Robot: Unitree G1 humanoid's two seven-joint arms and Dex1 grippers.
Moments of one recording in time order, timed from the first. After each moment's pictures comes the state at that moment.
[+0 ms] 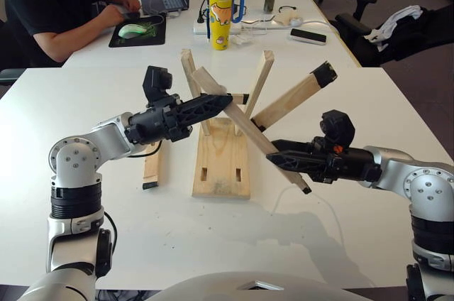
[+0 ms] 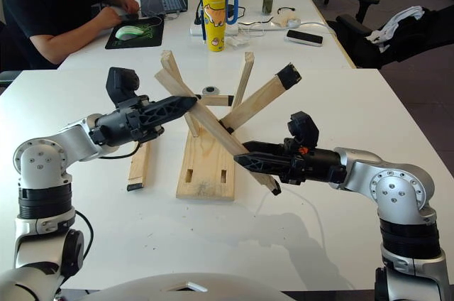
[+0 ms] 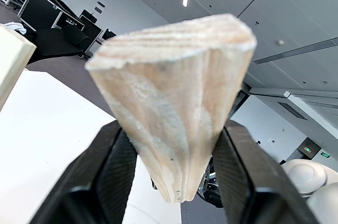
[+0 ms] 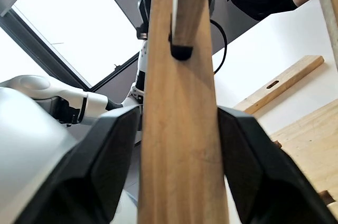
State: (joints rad) left arm -0.46 0.46 0.16 -0.17 -1.40 1.08 -0.63; right arm -0.21 -0.69 -0.17 -0.35 1.26 1.08 0.93
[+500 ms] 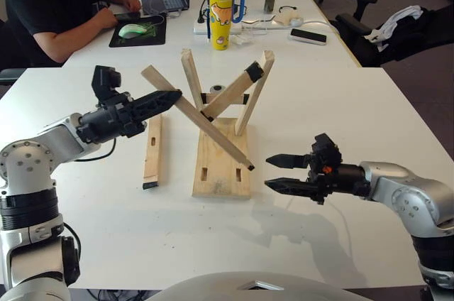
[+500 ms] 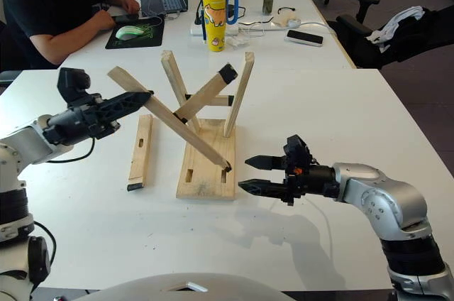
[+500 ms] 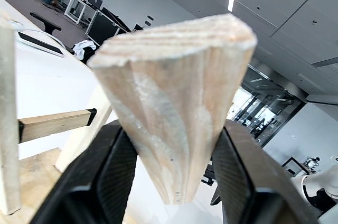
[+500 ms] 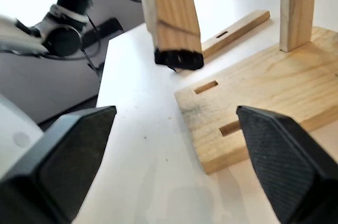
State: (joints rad) left arm -0.39 0.71 0.34 -0.06 -1.31 1.08 -0.79; right arm -0.03 -0.76 0.05 -0.37 0.71 0.65 1.05
